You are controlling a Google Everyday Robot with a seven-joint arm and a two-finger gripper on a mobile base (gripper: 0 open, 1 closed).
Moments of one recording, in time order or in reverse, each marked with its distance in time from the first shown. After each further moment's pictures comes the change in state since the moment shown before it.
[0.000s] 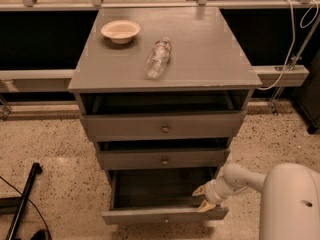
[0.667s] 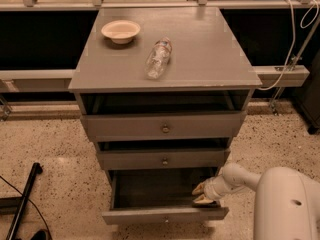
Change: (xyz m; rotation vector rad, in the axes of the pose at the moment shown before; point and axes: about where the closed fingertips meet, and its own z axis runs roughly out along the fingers) arm 0.013 -0.029 0.014 0.066 -0.015 0.059
